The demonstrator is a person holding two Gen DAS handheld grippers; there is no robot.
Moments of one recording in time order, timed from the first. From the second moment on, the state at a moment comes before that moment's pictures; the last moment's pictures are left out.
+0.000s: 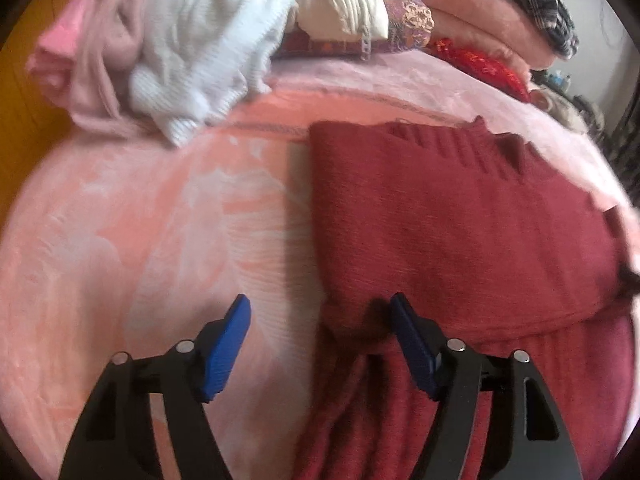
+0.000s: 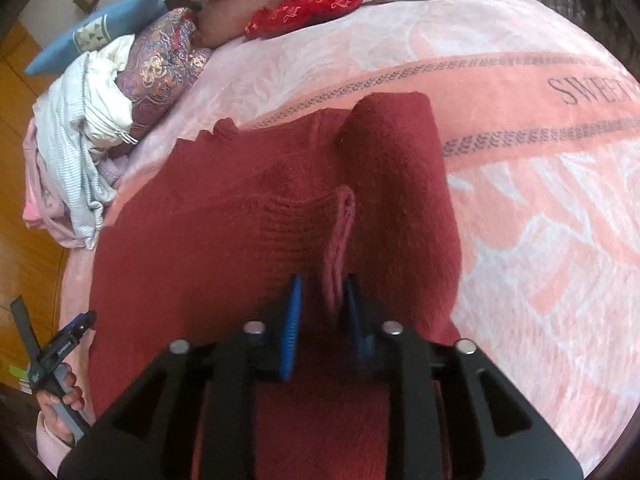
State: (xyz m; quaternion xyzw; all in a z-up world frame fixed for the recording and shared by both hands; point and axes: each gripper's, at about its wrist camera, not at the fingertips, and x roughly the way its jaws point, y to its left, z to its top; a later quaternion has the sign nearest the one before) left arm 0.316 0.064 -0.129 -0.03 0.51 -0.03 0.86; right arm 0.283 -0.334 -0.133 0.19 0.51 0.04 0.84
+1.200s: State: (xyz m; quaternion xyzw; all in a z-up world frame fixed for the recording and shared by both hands) left arm 0.115 0.091 -0.113 0.00 0.59 -0.08 0.81; right arm 0.025 -0.346 -0.093 0.18 0.62 0.09 0.75
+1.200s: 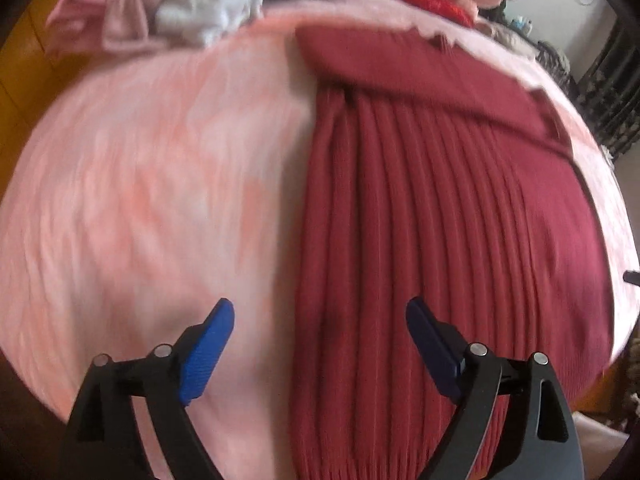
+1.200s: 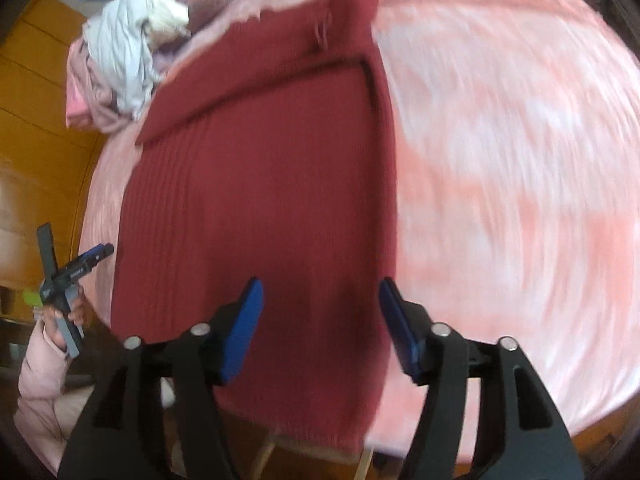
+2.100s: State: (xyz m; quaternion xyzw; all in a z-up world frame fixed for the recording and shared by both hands) left arm 0.068 0.076 -0.150 -0.01 0.63 -0.12 0.76; right arm -0.028 -0.319 -0.141 0.19 0.68 0.15 0.70
